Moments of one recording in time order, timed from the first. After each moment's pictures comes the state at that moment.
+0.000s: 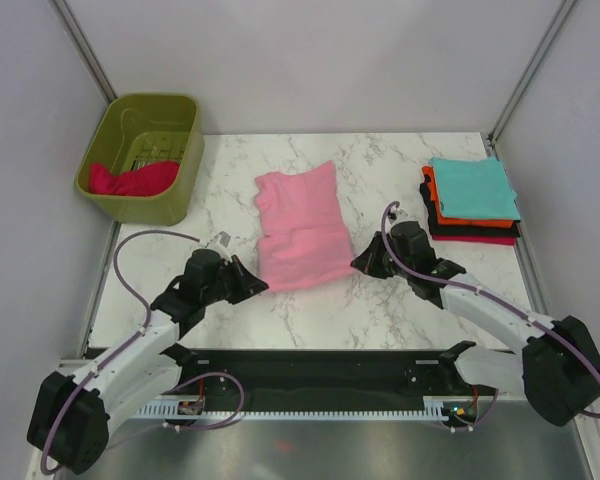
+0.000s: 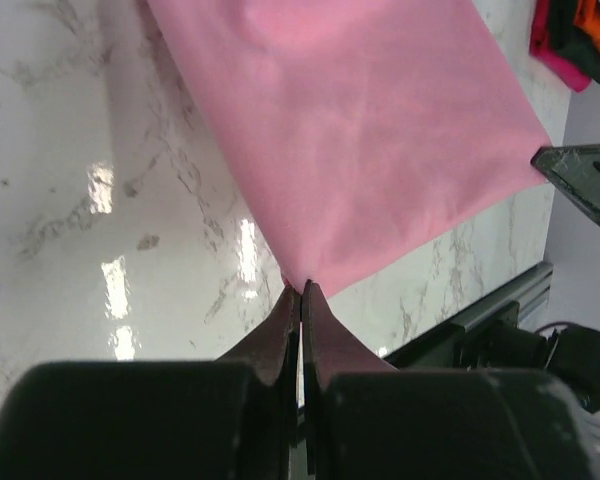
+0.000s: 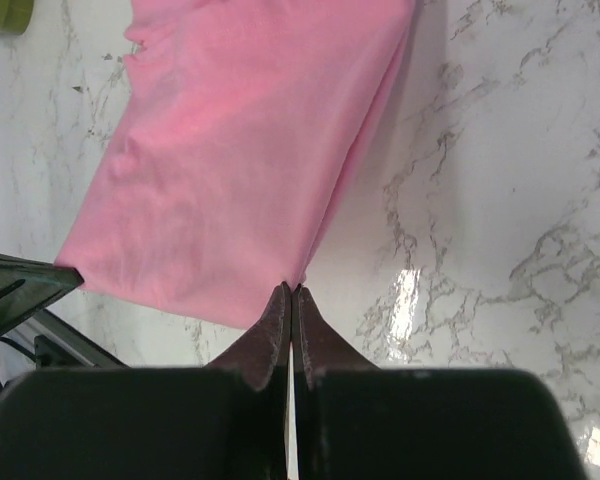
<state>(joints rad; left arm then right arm) -0.44 0.90 0.37 -0.10 0.23 -0.84 0.52 1.21 0.61 -0.04 -0.13 0.74</state>
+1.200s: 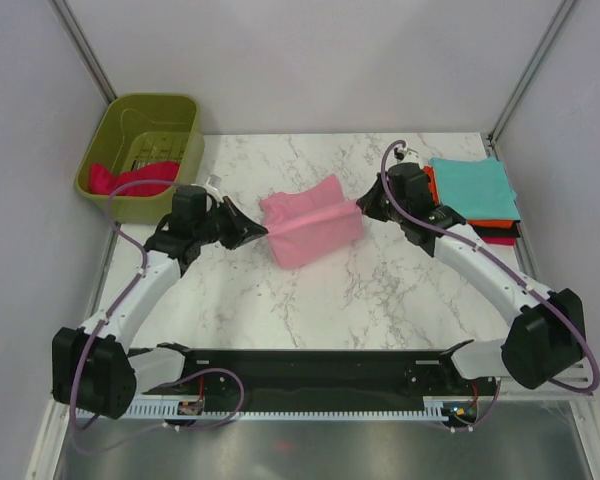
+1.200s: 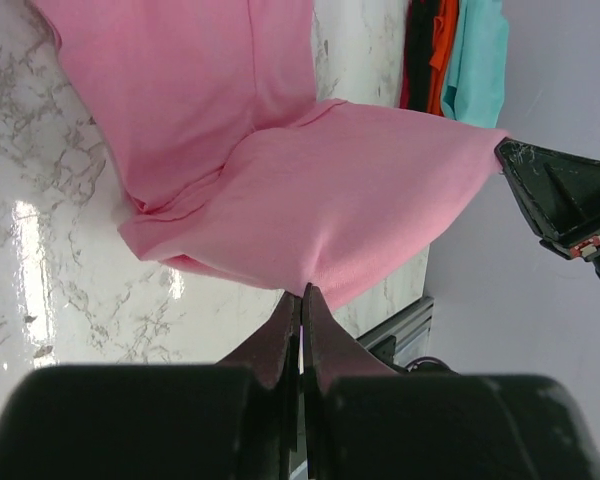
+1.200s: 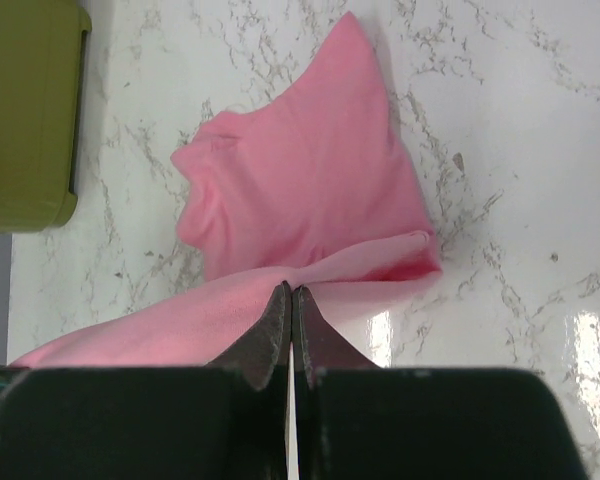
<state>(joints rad) -0.26 1.15 0.83 -0.27 0.45 -0.86 0.46 1.34 1.07 -0.26 0.08 0.67</state>
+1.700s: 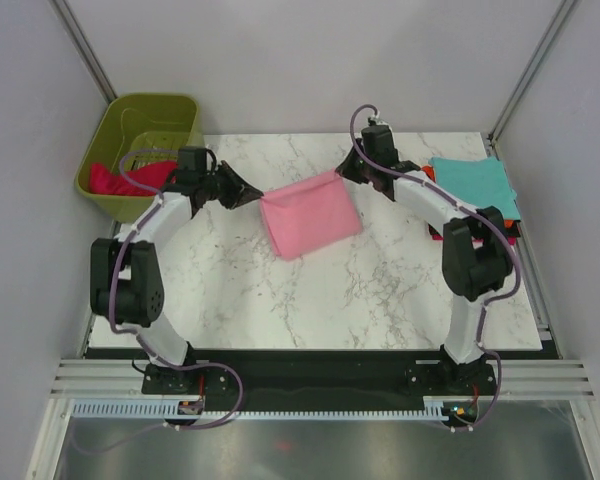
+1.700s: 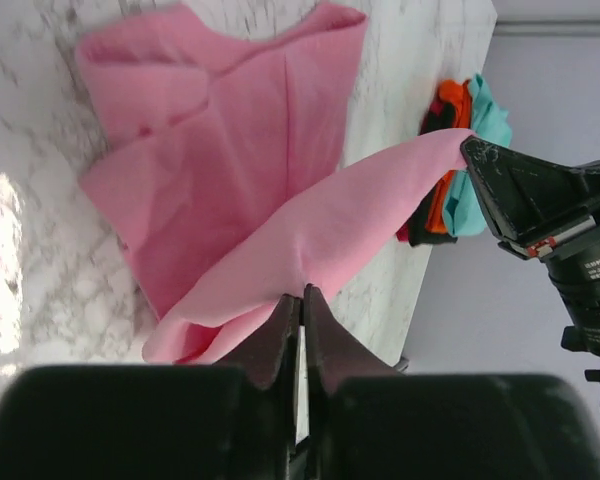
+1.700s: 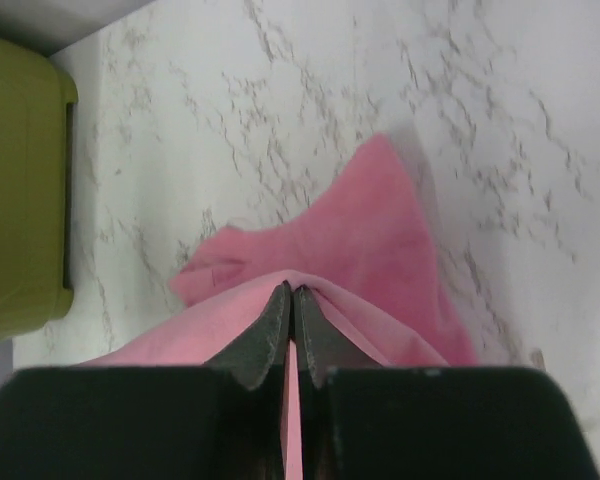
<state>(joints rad) -0.12 1.63 1.16 -0.23 0.53 -0.86 0.38 1.89 1.48 -0.15 -0.01 0.68</state>
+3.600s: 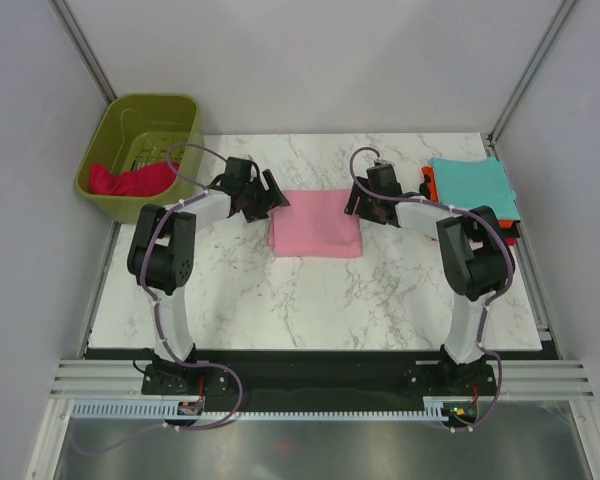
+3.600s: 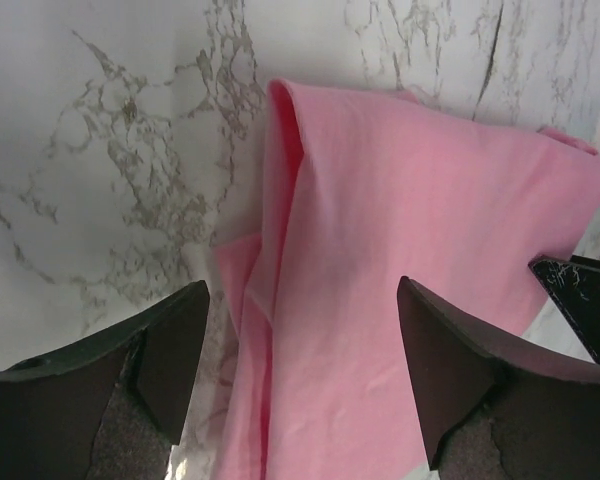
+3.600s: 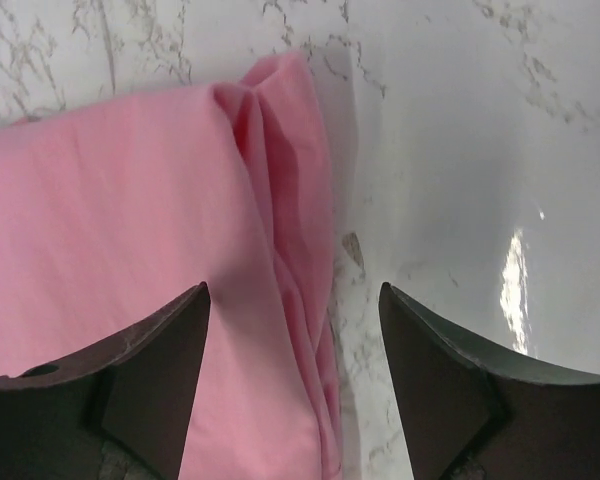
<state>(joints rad) -0.28 1.97 1.29 -0.13 0.23 -0.68 0.35 1.90 1.19 -0.08 0.05 0.58</state>
